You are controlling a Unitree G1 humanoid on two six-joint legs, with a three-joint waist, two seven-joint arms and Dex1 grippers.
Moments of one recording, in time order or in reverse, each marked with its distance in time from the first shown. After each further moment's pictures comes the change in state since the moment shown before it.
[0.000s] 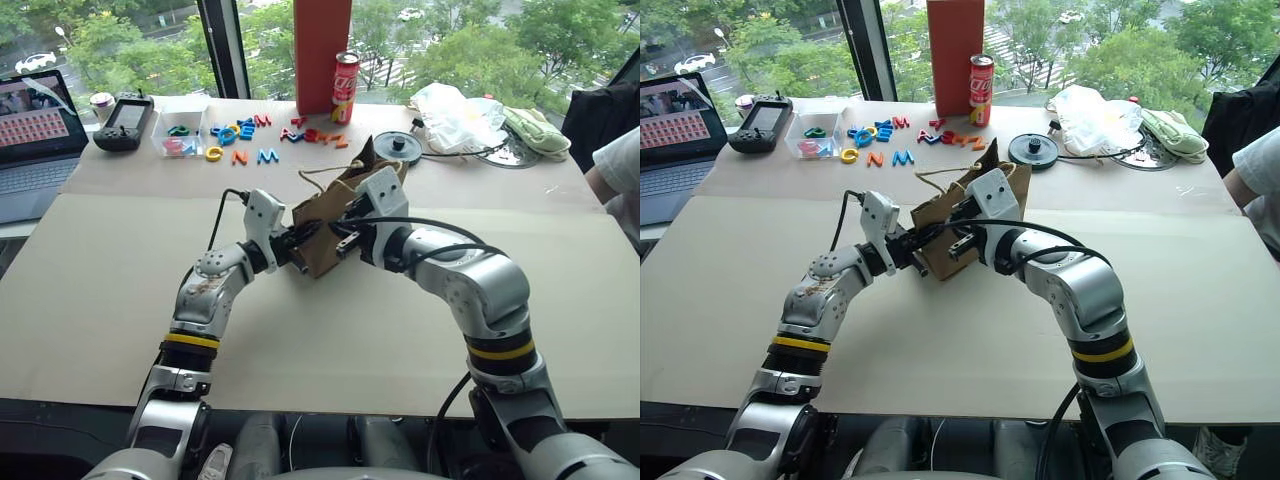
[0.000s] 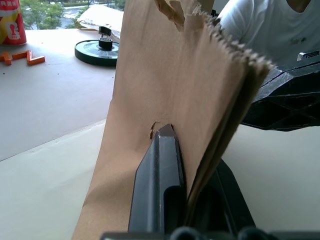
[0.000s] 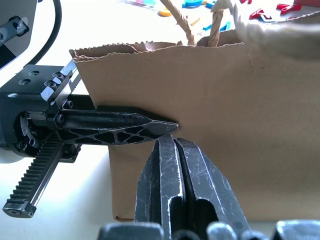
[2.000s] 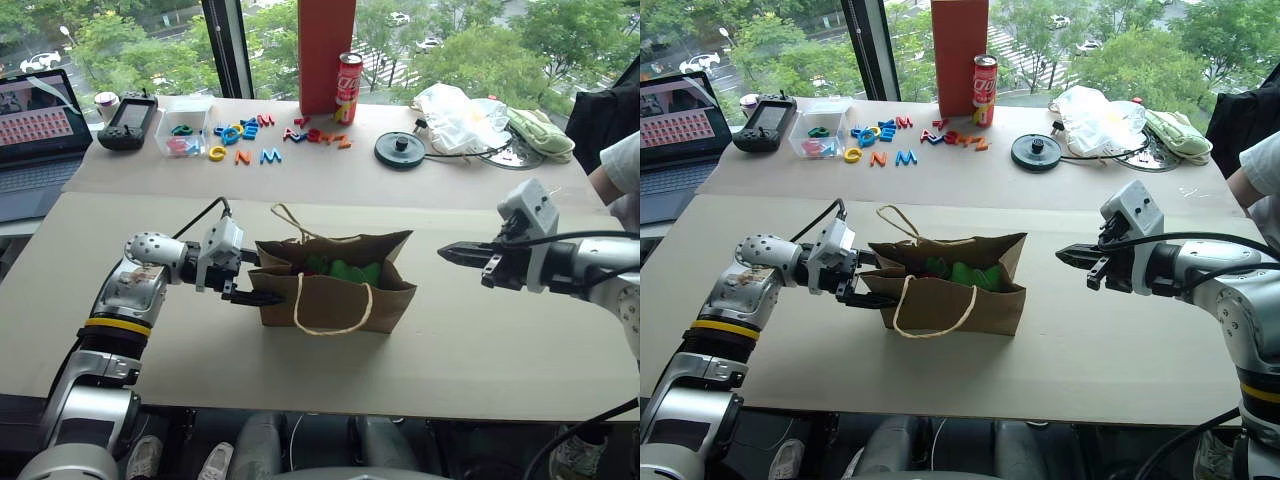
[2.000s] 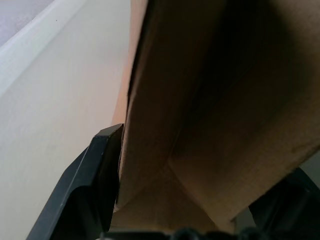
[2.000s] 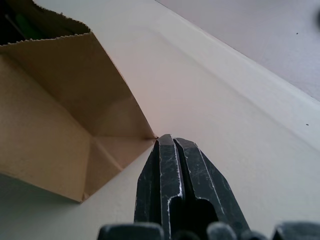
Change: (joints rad) left arm -0.028 0.463 -0.079 0.056 -0.032 -0.116 -0.820; right arm 0.300 -0.668 -0.323 -0.033 0.216 -0.076 0.541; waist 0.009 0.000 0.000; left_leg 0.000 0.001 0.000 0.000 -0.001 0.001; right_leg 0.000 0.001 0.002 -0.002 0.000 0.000
